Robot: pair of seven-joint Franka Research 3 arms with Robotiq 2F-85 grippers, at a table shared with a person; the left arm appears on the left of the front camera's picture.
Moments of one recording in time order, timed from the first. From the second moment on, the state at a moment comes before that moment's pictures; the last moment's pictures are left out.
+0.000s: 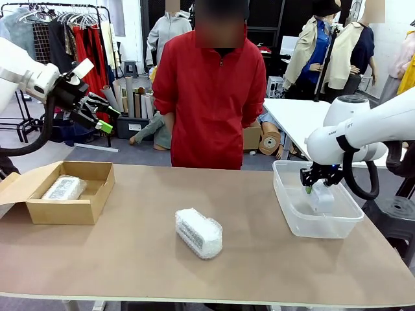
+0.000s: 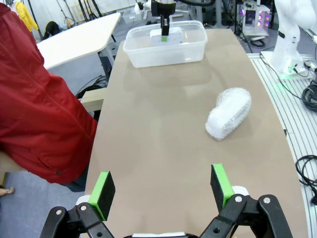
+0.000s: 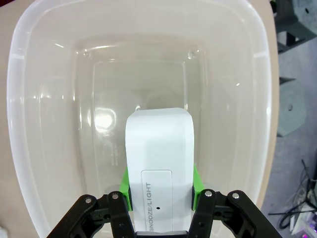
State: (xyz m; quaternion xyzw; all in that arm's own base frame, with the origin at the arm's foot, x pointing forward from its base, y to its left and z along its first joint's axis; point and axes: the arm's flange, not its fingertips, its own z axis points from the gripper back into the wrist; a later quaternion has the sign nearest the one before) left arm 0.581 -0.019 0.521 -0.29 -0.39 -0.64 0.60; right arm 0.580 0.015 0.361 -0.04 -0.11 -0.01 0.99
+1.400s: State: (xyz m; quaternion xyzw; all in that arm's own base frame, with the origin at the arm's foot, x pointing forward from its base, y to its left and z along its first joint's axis) left arm 0.581 -0.019 0.521 -0.29 -0.39 -0.64 0.60; right arm 0.576 0.020 0.338 -0.03 -0.07 -0.03 1.00
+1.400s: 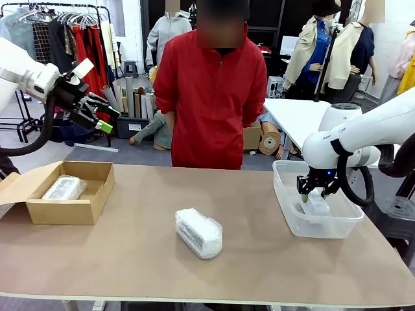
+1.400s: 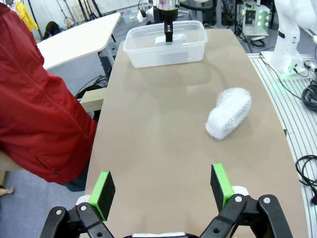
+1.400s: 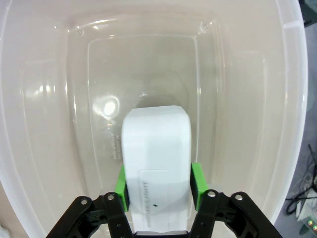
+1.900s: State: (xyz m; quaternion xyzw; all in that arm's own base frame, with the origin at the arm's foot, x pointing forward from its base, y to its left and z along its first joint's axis) left arm 0.581 -0.019 0.521 -0.29 -0.39 -0.64 0.60; right arm 0.574 0.022 0.364 -0.03 -0.06 -0.04 1.00
